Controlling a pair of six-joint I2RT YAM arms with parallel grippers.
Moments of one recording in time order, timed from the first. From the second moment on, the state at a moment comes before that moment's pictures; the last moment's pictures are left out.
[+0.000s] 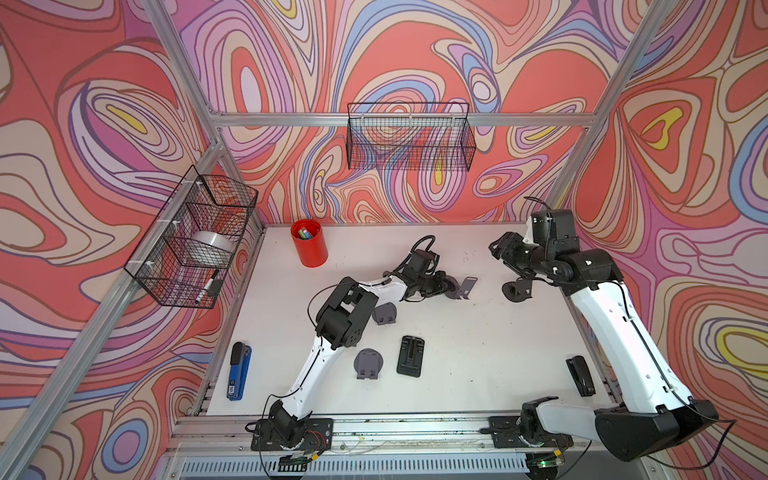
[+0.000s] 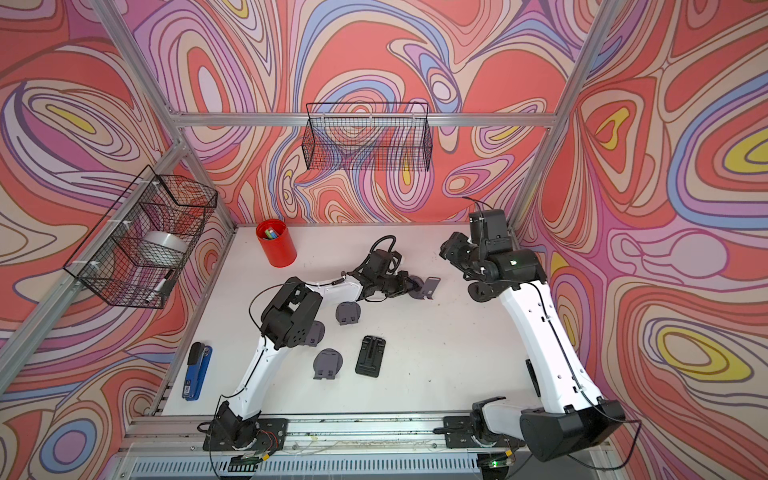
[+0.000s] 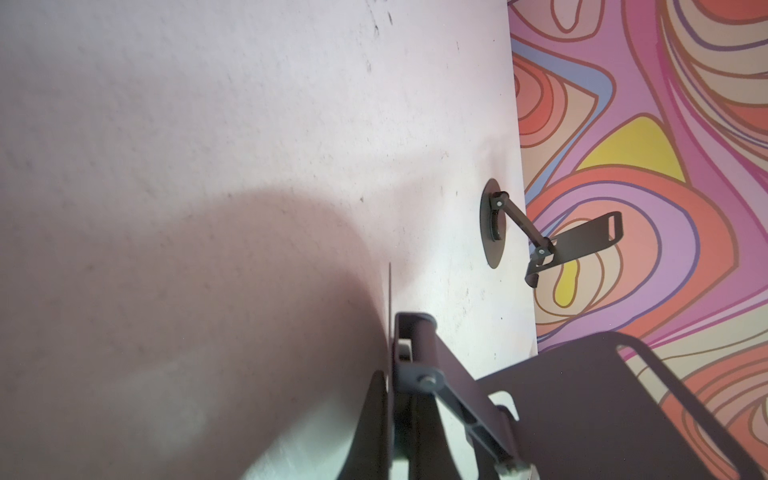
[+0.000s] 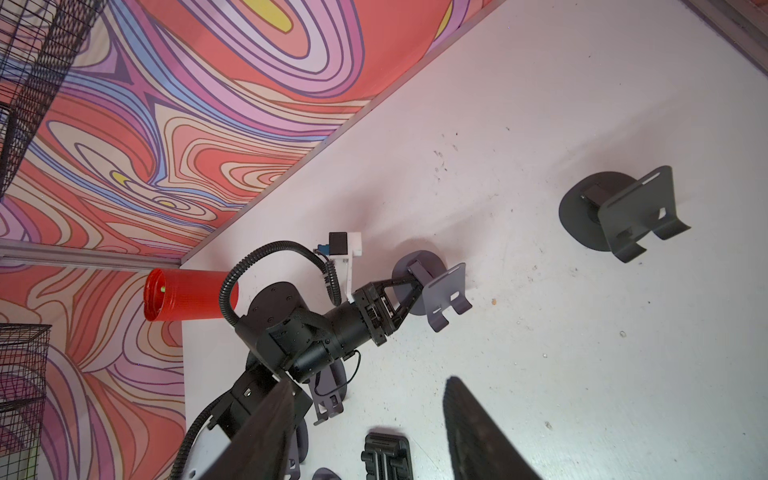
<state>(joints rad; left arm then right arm) -0.69 2.42 1.73 0.06 0.52 -0.87 0.20 1.29 1.55 -0.97 -0.03 0.72</state>
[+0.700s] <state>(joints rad) -0.67 2.41 1.73 -0.04 0.50 -0.82 0.19 1.27 1.53 -0.95 -0.05 0.73</state>
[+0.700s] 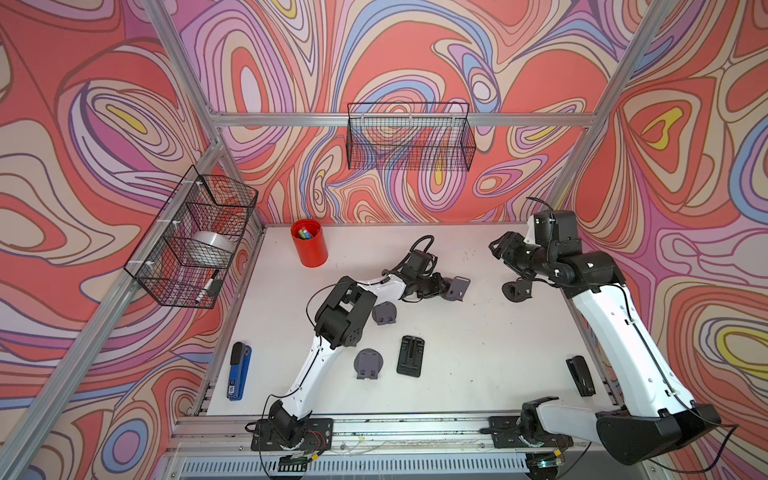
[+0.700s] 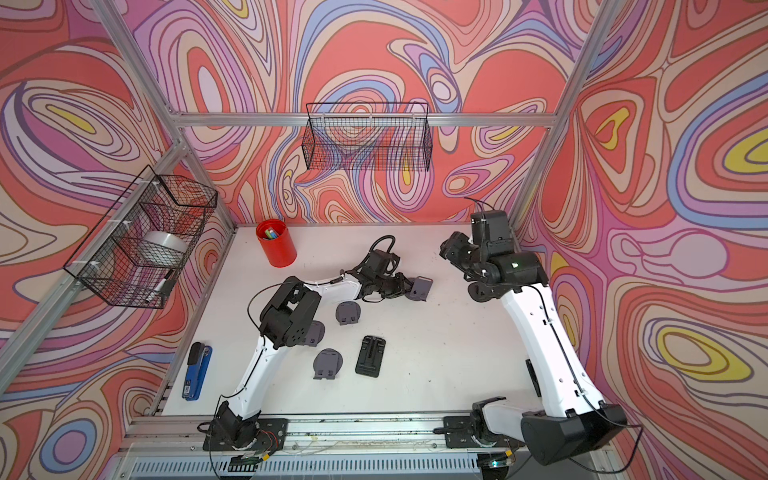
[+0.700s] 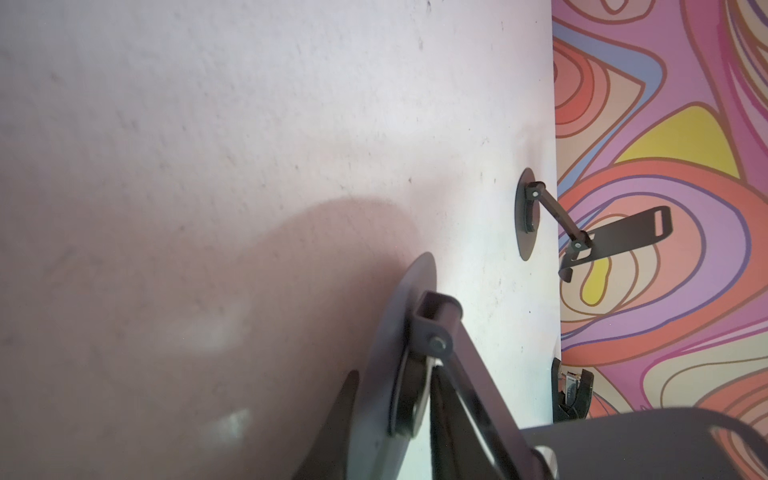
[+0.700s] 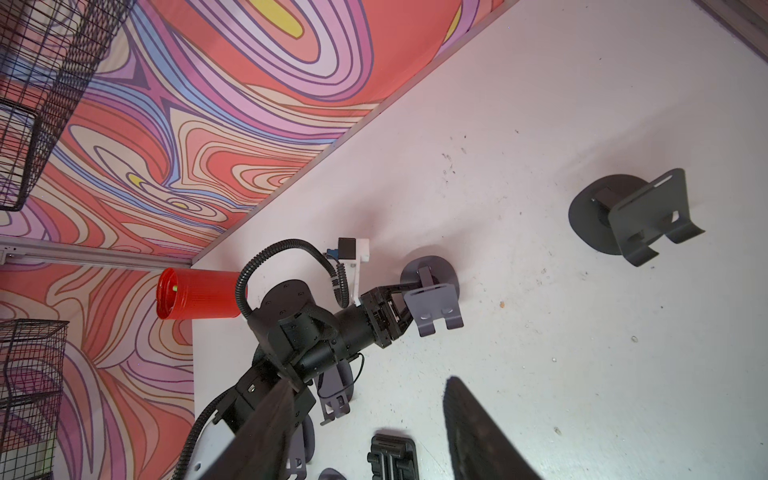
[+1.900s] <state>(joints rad) -0.61 2.16 1.53 -0.28 0.38 -0.68 0.21 1.29 1.43 -0.92 -0.08 0.69</state>
